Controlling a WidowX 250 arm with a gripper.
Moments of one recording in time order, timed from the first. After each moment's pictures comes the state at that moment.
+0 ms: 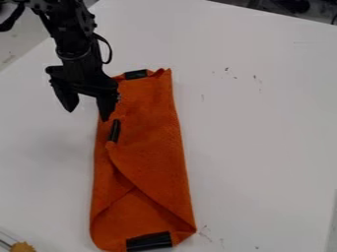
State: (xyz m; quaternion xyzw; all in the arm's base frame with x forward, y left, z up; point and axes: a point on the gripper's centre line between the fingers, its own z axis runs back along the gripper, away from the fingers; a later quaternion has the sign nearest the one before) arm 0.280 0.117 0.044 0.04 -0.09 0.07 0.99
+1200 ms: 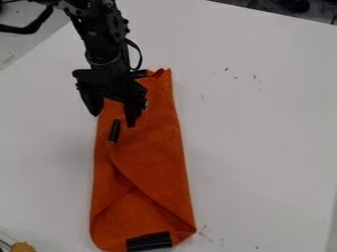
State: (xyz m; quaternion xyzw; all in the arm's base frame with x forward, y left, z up) arm 0.285 0.073 0.041 0.03 -0.09 0.05 0.99
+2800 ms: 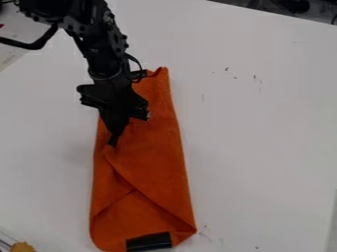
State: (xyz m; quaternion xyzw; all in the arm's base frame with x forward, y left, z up) arm 0.284 0.070 0.024 0.02 -0.08 0.05 1.00
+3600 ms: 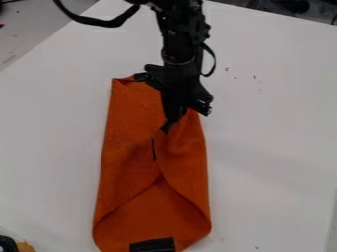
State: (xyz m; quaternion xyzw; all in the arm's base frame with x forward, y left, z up) arm 0.328 -0.015 0.047 0.04 -0.09 -0.11 0.99
